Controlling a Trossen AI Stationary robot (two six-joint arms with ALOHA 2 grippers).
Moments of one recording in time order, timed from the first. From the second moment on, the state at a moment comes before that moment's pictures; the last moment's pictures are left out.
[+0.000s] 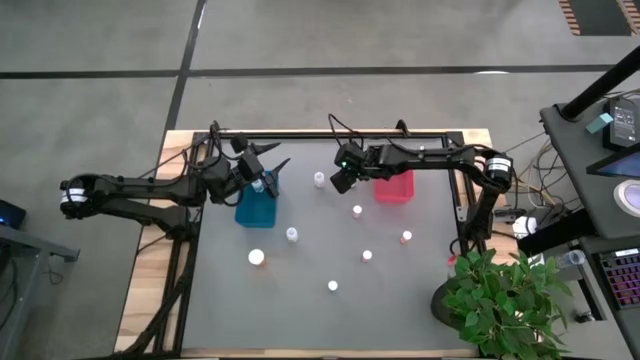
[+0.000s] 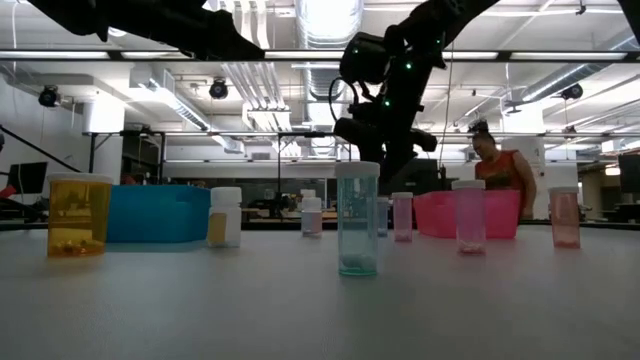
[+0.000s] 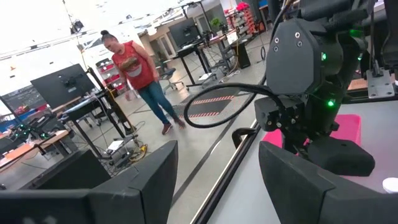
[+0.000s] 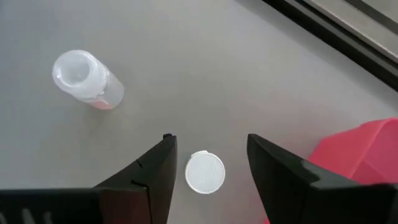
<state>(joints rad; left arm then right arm) 0.16 0.98 0.60 0.41 -0.47 0.40 -0.31 1.81 1.31 -0.61 0.32 0.53</state>
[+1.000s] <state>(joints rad) 0.16 0.98 0.60 0.41 -0.48 0.41 -0.31 1.81 1.13 -0.40 0.28 0.58</state>
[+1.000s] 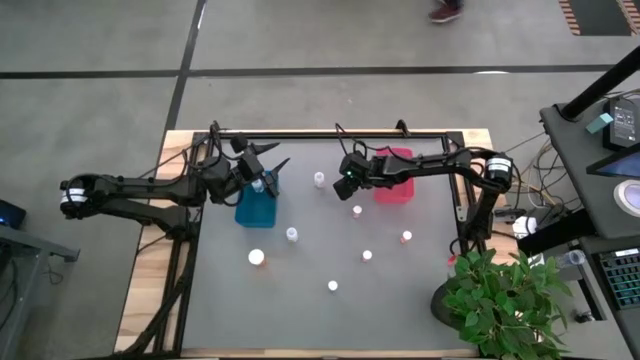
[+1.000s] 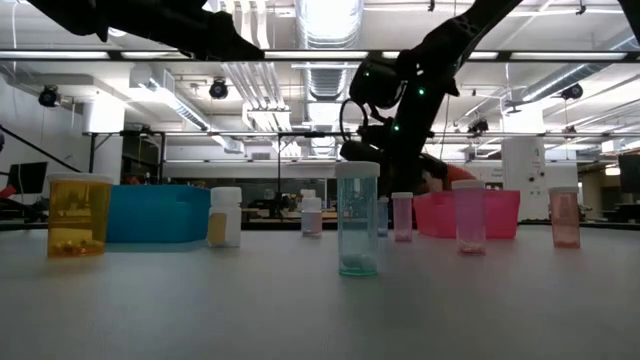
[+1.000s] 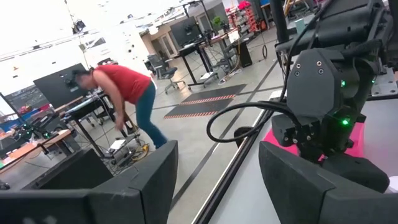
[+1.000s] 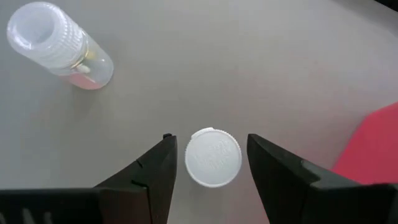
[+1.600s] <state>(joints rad) 0.16 0.98 0.60 0.41 -0.48 0.41 -0.31 1.81 1.10 -0.36 0.28 0.60</state>
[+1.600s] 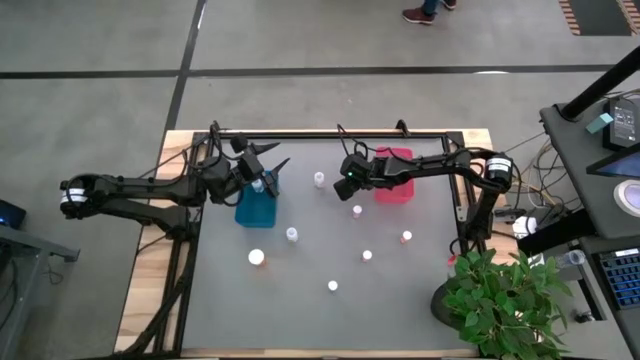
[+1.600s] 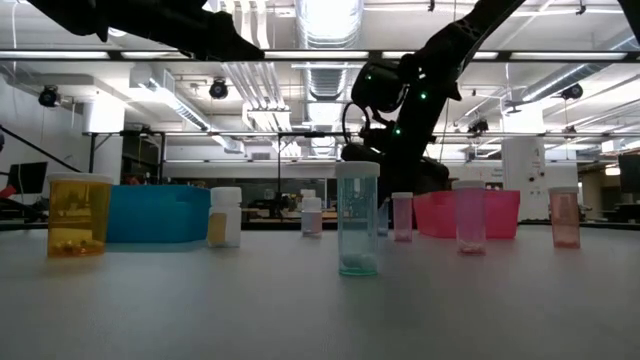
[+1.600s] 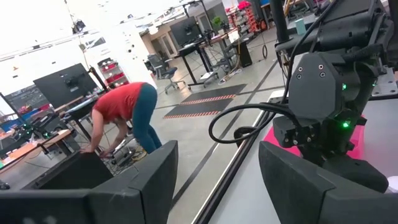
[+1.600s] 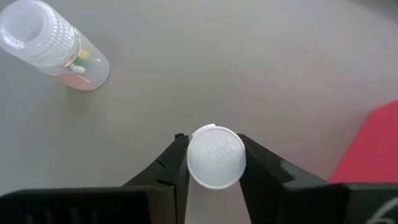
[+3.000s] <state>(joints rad) 0.16 0.98 0.60 0.41 -0.48 0.41 -0.41 1.48 0.99 -0.61 0.52 0.58</state>
